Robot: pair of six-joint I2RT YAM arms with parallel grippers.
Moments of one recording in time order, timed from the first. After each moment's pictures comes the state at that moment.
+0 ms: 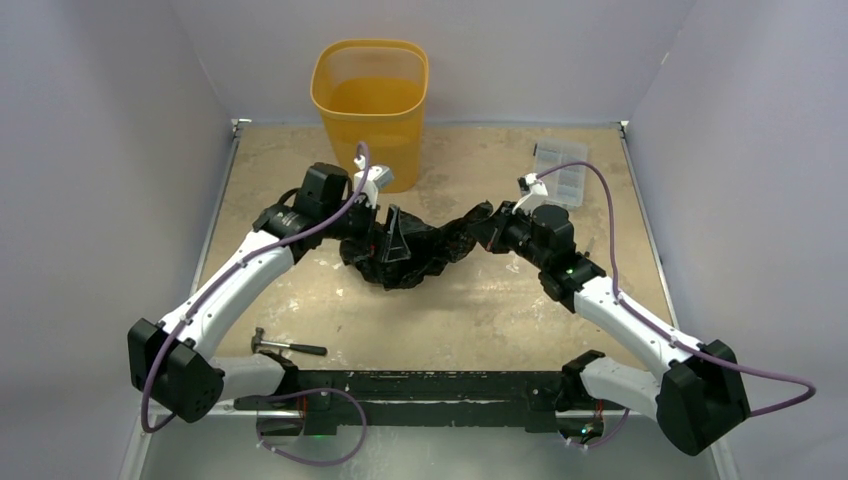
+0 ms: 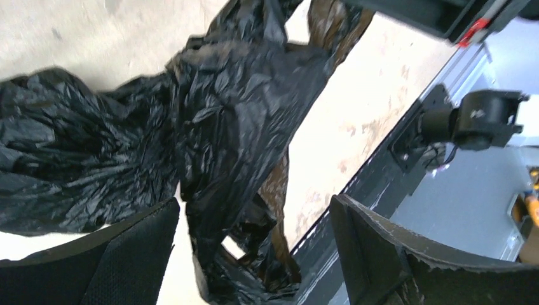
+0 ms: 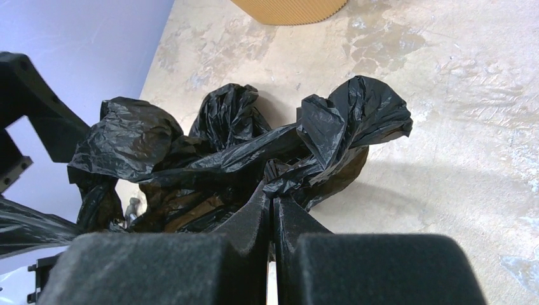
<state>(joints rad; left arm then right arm) -0.48 1.24 1.13 -0.60 0.49 -0.23 0.48 1.08 0.64 0.15 -0.16 0.63</state>
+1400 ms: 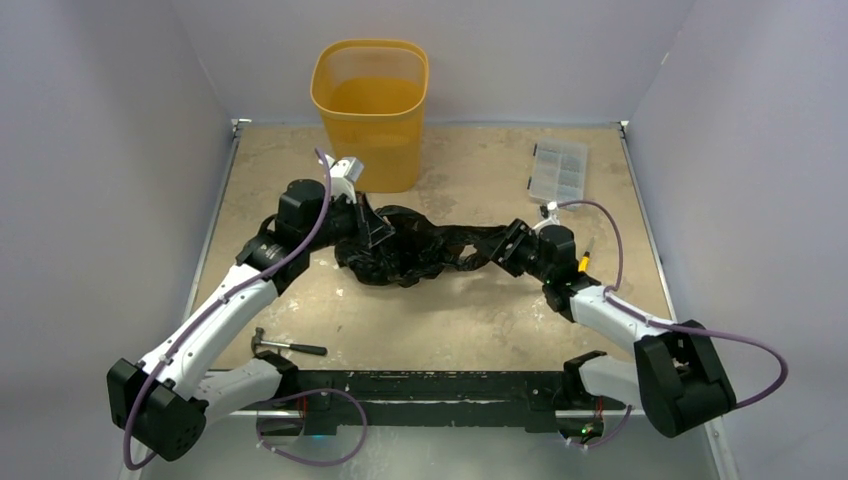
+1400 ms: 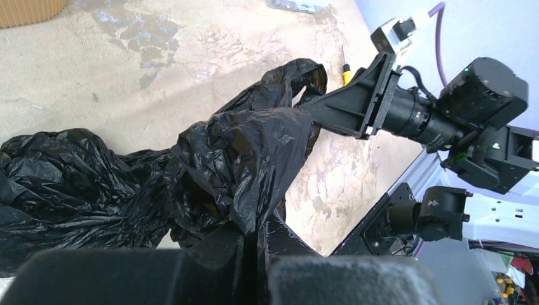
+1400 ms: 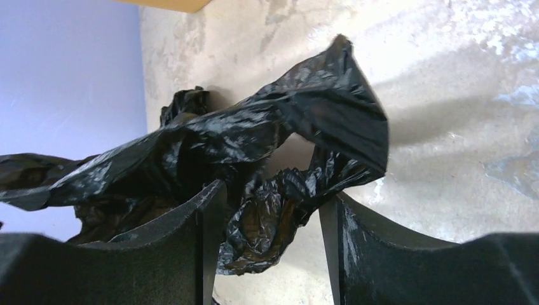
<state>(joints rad) -0.48 1.06 0.93 -0.29 0.35 -0.49 0.34 1.18 0.42 0.34 -0.23 0.97</state>
